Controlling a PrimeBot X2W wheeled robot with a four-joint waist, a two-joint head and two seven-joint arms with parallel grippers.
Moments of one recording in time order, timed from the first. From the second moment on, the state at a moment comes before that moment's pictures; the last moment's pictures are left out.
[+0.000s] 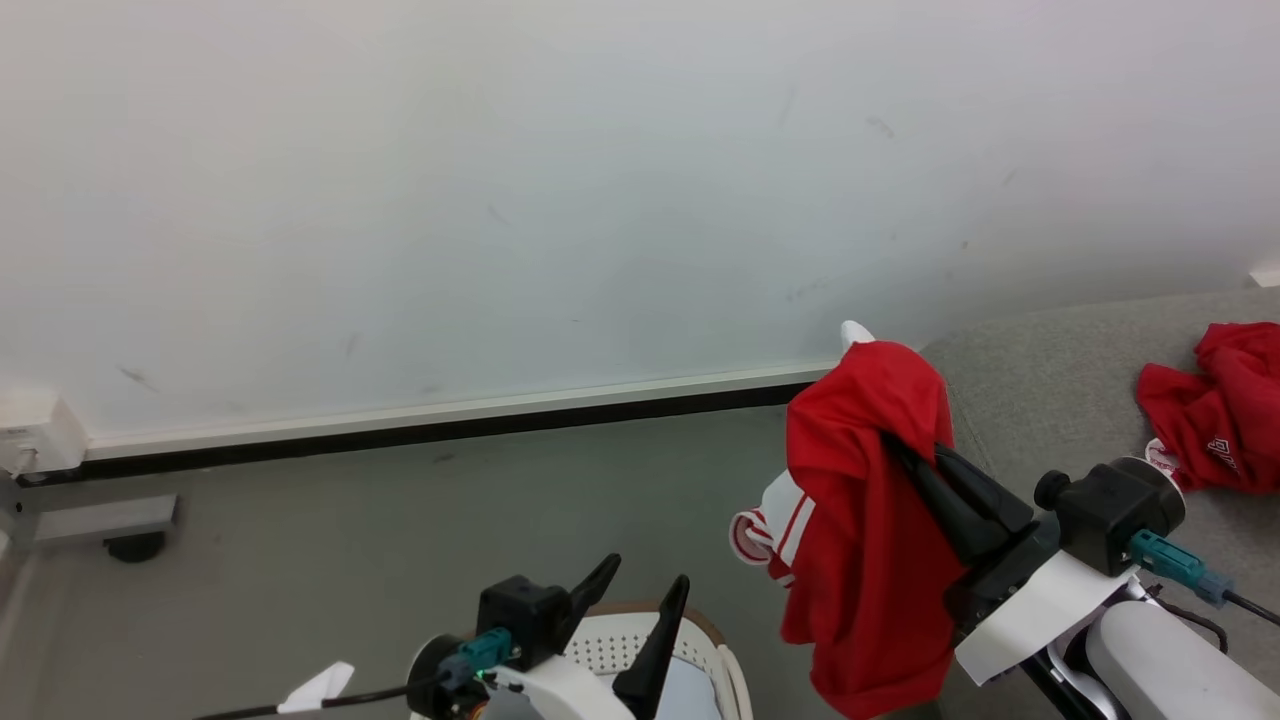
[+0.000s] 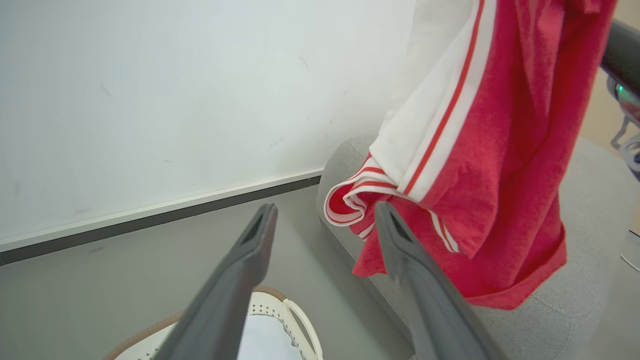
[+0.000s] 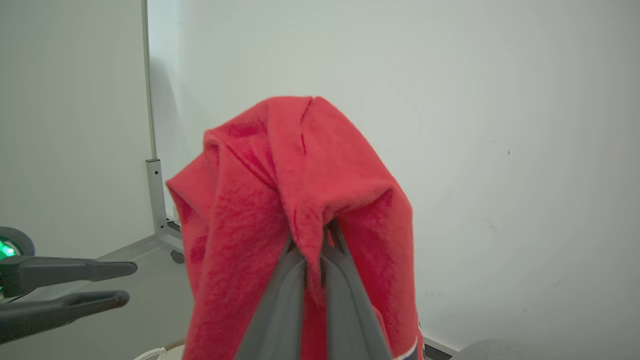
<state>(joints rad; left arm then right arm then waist) -0.27 0.17 -0.68 0.26 -0.49 0.07 -0.10 -0.50 -0.40 0.72 0.28 0.61 0.13 -0.26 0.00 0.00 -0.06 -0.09</state>
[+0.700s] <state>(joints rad) -0.30 0.12 -0.71 0.29 -0.50 0.05 -0.15 -0.48 -0.46 0.65 0.22 0.59 0.13 -0.26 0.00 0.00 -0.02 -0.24</state>
